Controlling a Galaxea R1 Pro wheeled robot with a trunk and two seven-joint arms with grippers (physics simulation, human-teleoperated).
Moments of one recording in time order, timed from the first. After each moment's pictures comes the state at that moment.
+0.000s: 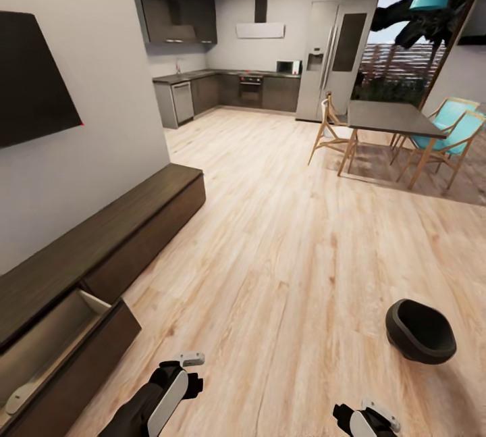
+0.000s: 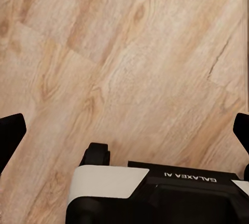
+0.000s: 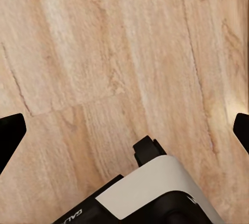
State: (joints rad) left arm -0.42 -0.05 -0.35 -0.79 0.56 0.67 0.51; right arm -0.31 -0.06 0.08 -0.63 -0.71 0.29 -0.48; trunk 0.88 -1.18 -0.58
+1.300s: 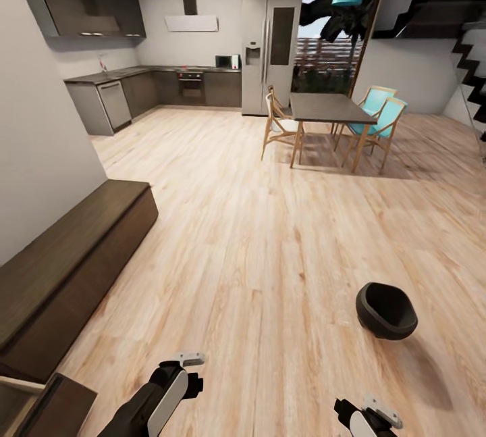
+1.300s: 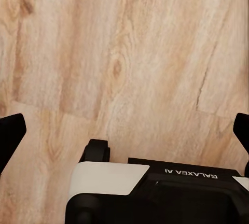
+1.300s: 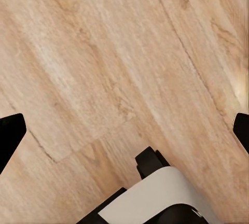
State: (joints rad) left arm -0.42 -0.05 -0.35 -0.79 0.56 0.67 0.51; right arm -0.31 -0.06 0.08 -0.63 -0.72 0.22 -0.47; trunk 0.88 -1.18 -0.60
